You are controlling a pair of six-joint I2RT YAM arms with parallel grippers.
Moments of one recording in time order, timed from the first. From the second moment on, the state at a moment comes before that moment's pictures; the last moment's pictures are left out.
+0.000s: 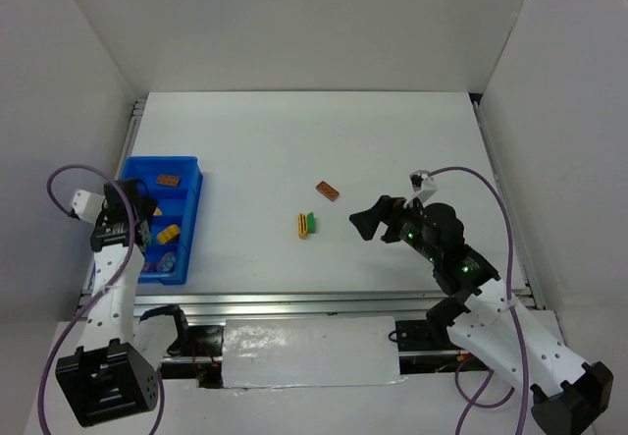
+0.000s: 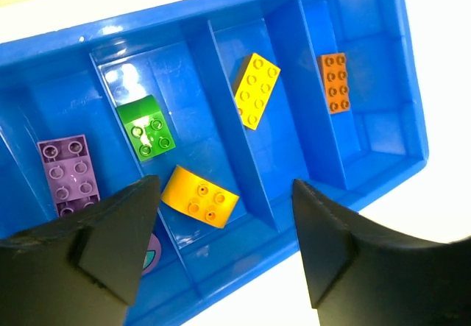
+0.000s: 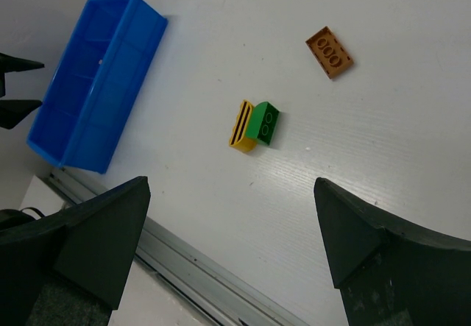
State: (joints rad) left arm 0.27 0.92 0.72 -0.58 -0.43 -0.99; right arm 0.53 0.62 0.52 -0.17 -0.07 0.59
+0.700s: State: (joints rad) left arm 0.27 0.85 0.81 -0.64 -0.39 -0.86; right arm 0.53 0.62 0.52 -0.17 -0.07 0.59
